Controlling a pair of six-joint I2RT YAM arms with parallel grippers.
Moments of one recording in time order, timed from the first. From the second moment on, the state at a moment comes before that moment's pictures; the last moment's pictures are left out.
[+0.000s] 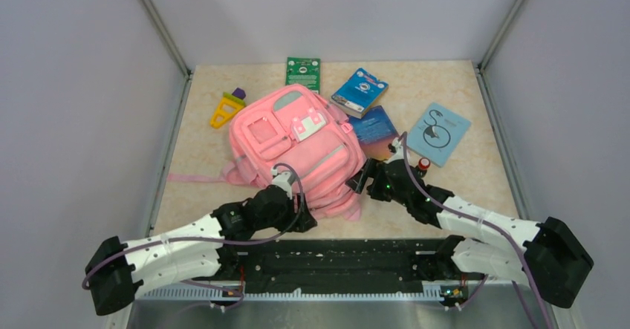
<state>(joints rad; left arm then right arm) -0.99 0.82 0.40 -0.31 -0.02 -0.87 0.80 1.04 0.45 0.01 0.12 0.93</state>
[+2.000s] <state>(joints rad) -1.00 0.86 0.44 -0.28 -0.23 -0.82 0.79 1.20 0.57 0.04 0.05 0.86</state>
